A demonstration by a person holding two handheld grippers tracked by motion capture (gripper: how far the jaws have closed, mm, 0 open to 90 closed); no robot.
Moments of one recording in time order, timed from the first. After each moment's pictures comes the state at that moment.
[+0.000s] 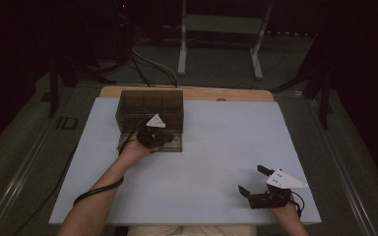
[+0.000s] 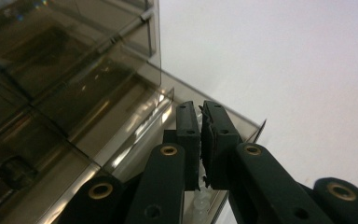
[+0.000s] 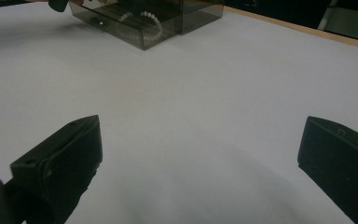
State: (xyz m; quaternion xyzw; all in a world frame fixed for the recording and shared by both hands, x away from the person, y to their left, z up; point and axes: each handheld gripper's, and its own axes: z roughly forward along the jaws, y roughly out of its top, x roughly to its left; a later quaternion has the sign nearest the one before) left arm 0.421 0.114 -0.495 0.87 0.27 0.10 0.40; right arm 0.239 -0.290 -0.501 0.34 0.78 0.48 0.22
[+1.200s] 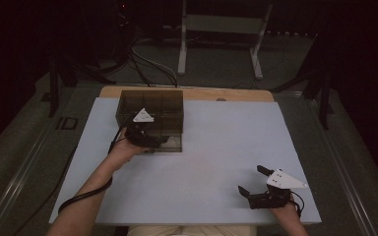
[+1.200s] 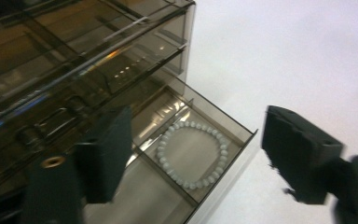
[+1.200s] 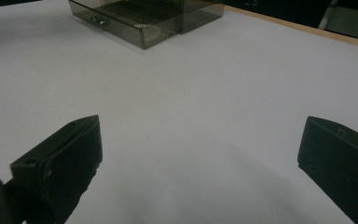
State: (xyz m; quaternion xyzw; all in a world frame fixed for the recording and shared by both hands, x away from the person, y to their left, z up) left arm 0.402 0.141 -0.456 0.83 0.34 0.12 0.42; right arm 0.239 -0.289 -0.501 0.34 0.78 0.48 0.22
